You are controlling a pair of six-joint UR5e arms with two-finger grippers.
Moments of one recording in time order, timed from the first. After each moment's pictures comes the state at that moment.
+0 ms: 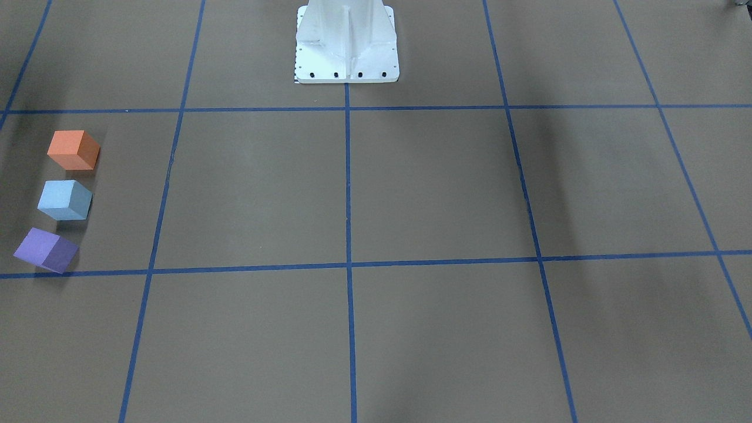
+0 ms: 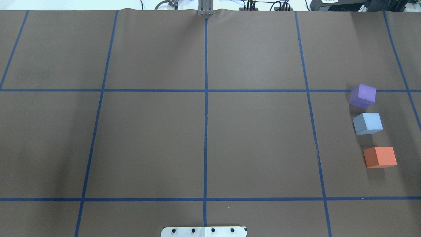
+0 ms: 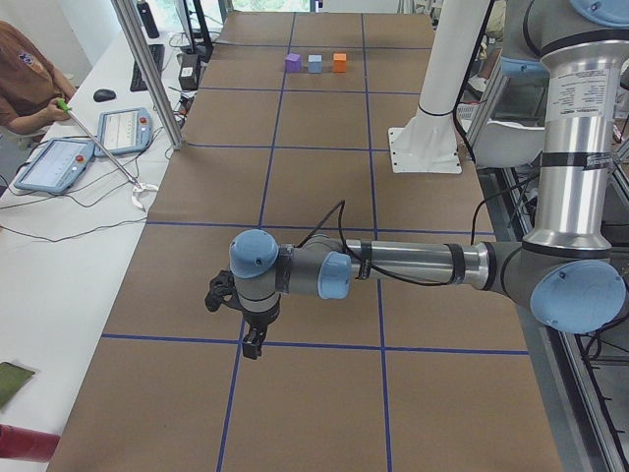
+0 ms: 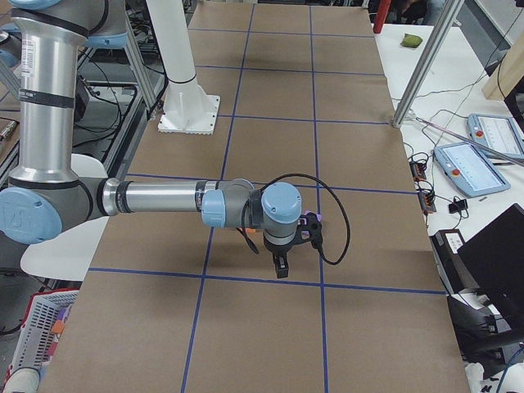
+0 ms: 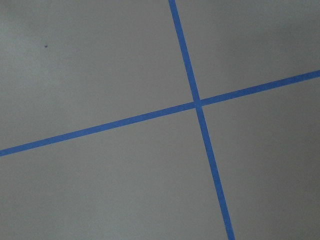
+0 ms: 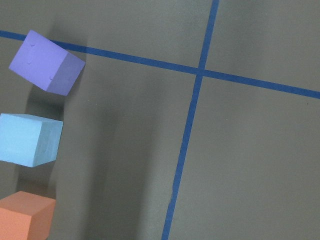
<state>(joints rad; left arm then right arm) -1.57 -1.56 -1.60 -1.64 -2.28 0.18 1.58 -1.71 1.76 -1.61 2.40 -0.19</state>
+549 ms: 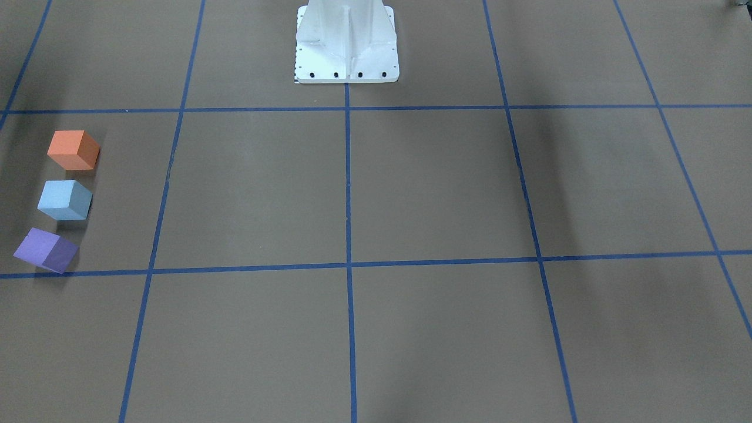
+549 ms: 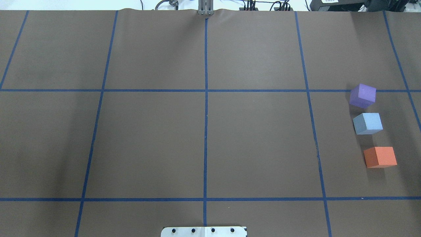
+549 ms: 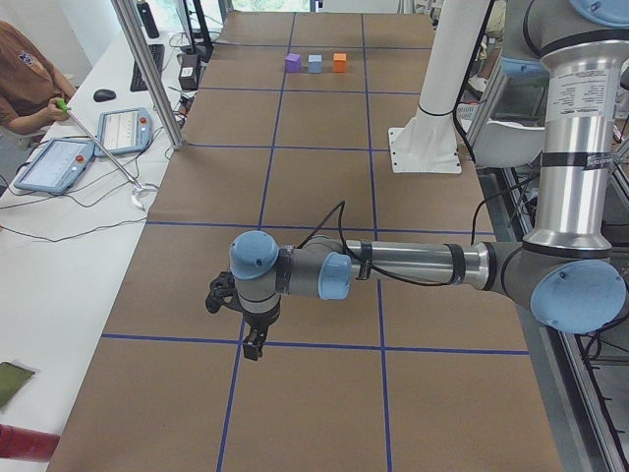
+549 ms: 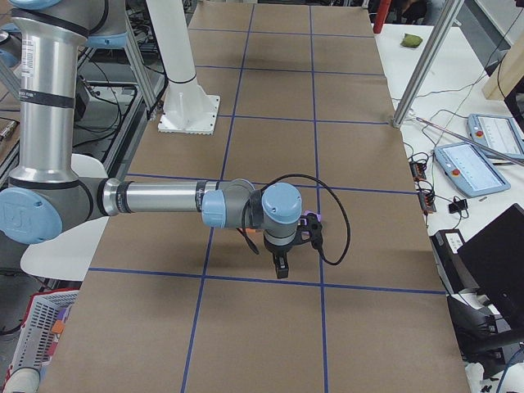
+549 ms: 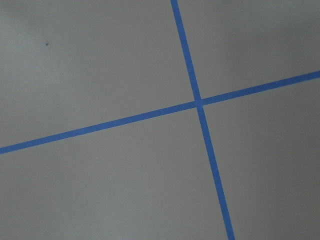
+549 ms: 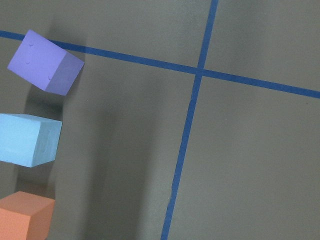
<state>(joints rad) -1.57 -1.56 -1.60 -1.63 -2.28 0.15 1.58 -1.71 1.76 -1.61 2.40 -0.18</state>
